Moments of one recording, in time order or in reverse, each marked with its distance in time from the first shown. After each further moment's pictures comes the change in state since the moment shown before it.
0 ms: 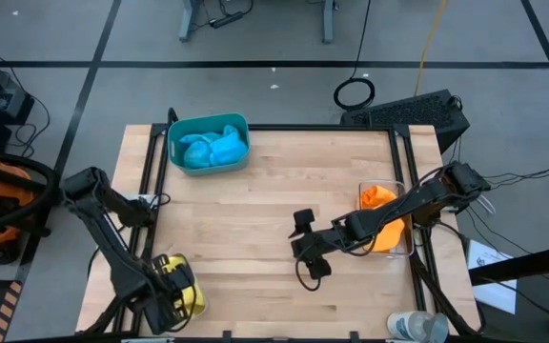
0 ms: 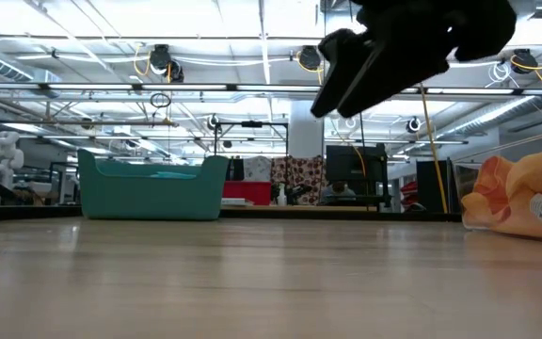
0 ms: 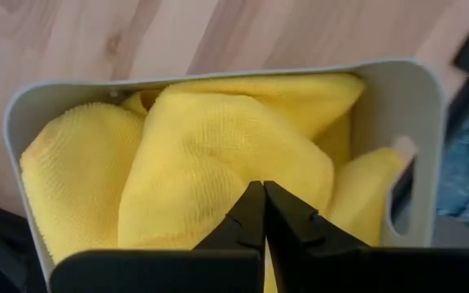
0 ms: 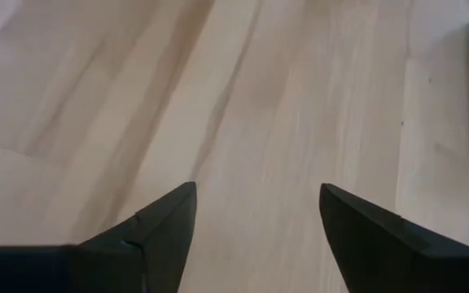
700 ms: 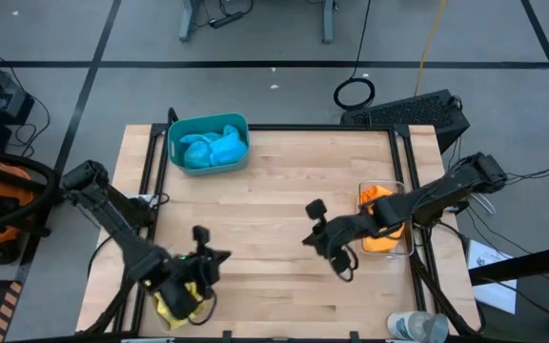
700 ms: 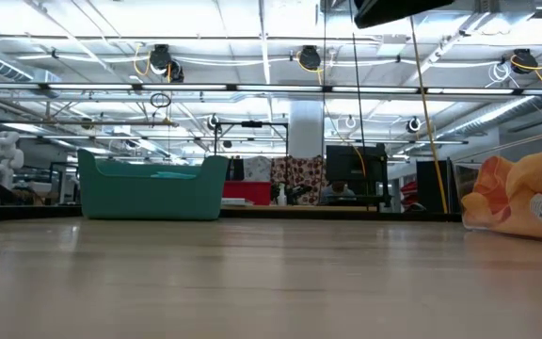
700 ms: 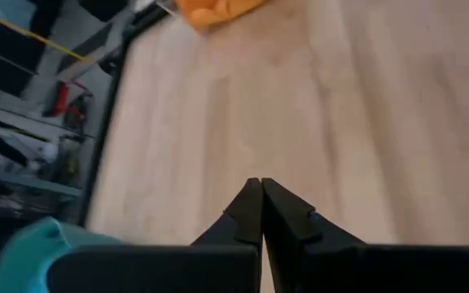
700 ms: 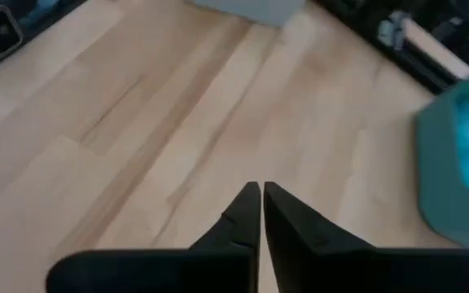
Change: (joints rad) left arm 0.162 -0.061 0.001 0.237 -0.812 1.051; right arm 0.013 -0.244 -0.003 -0.101 -0.053 -0.241
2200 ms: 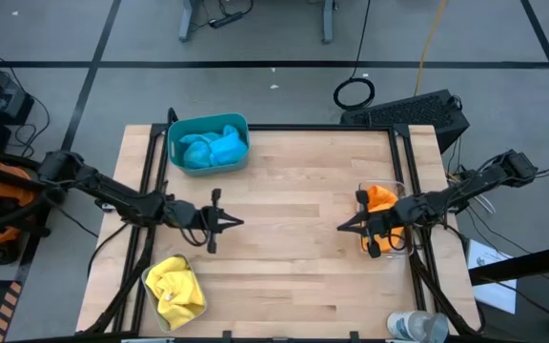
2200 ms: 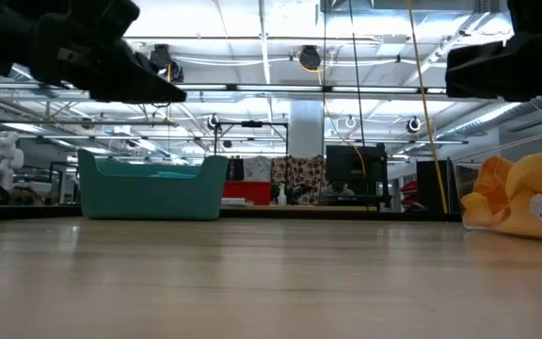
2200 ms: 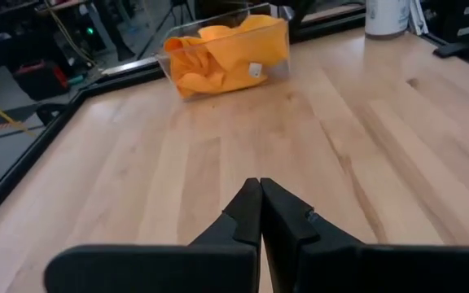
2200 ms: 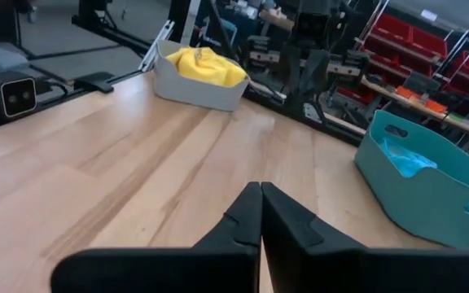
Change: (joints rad) left arm 0.539 -0.401 -0.883 1.370 0.617 0.569; right arm -0.022 -0.711 -0.982 0.865 -0.004 0.020
